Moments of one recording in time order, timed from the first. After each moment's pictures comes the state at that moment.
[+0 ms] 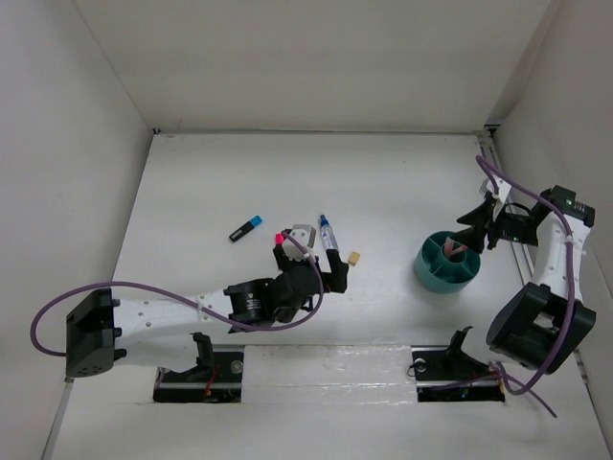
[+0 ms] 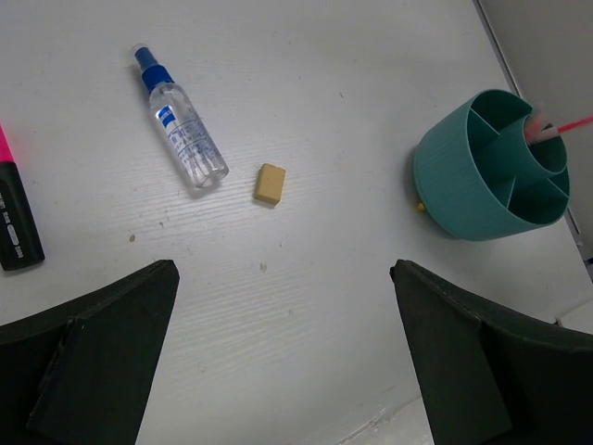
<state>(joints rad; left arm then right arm) -1.29 1.12 0.70 -0.03 -0.73 -0.78 -0.55 1.33 1.18 -1.34 -1.16 -1.51</state>
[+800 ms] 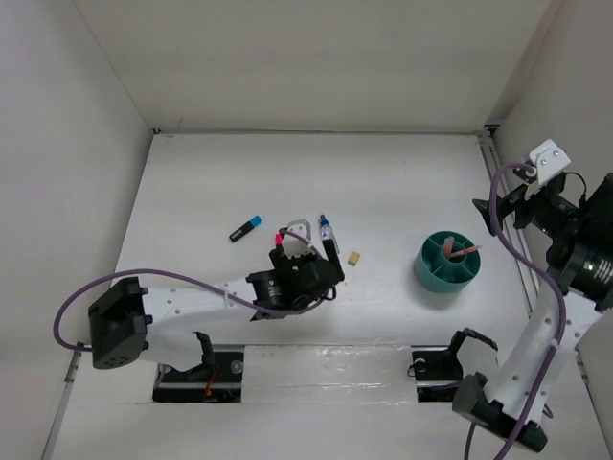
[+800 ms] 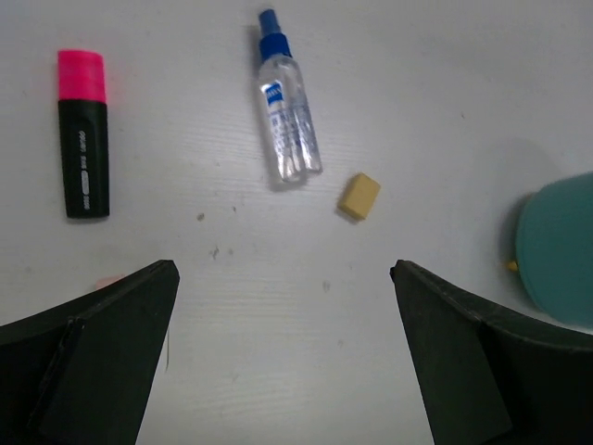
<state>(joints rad) -1.25 1.27 0.80 -0.27 -0.83 -1.06 -0.56 0.93 1.49 -0.99 -0.98 -0.73</state>
